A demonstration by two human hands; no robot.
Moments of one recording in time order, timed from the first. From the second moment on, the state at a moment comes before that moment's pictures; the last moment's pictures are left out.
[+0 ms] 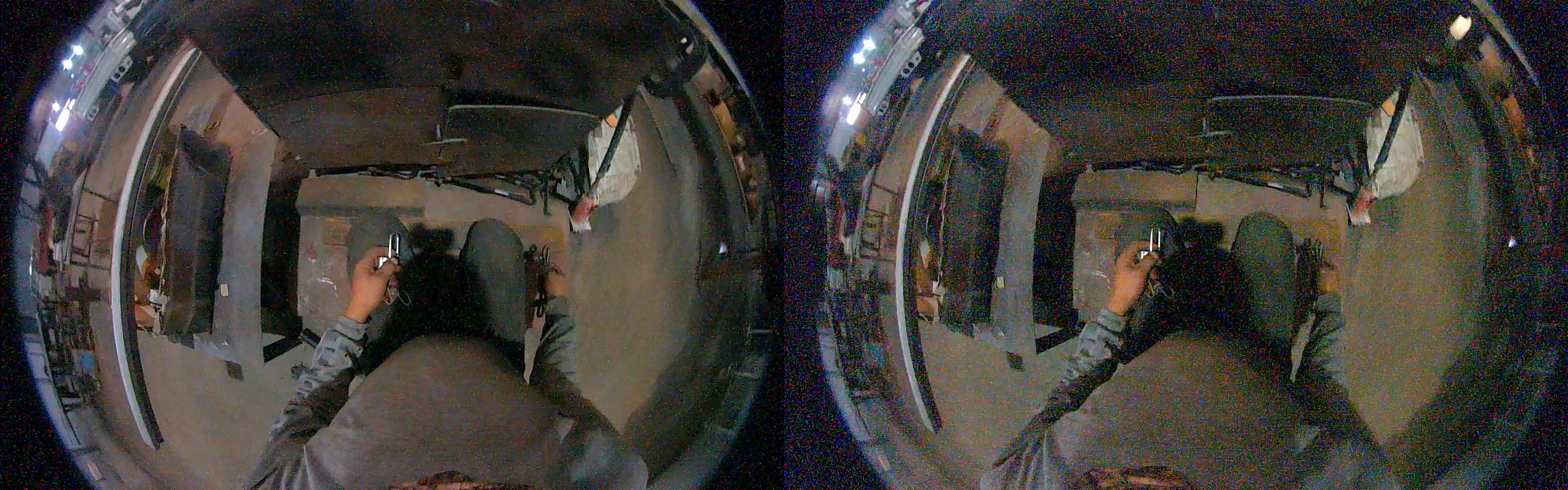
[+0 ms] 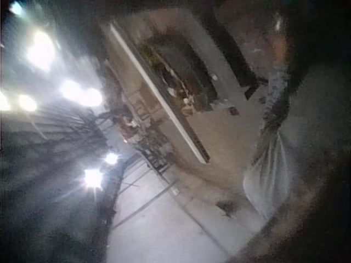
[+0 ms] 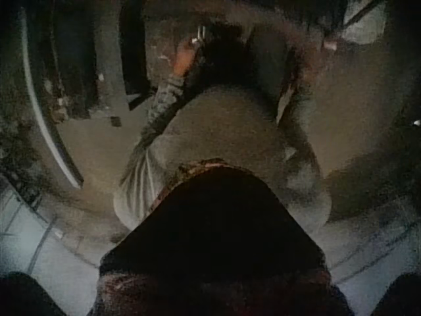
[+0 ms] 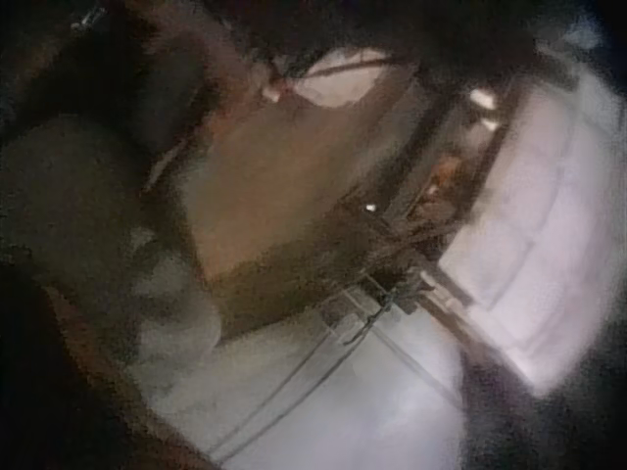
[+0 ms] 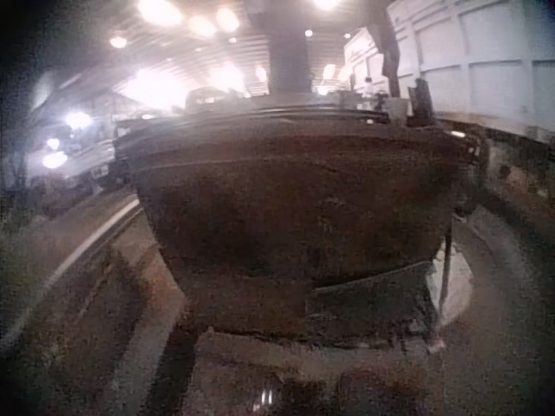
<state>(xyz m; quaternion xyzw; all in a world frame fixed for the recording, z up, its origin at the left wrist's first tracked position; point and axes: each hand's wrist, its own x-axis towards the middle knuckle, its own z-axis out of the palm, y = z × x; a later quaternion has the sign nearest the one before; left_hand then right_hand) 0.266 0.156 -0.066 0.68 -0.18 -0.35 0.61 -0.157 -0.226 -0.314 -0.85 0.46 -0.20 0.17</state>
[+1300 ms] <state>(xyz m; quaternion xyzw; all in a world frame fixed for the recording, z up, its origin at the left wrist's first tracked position) 0.220 0.169 -0.030 0.69 -0.13 -0.33 0.63 -0.039 -0.315 -0.364 -0.83 0.55 0.03 0.08</state>
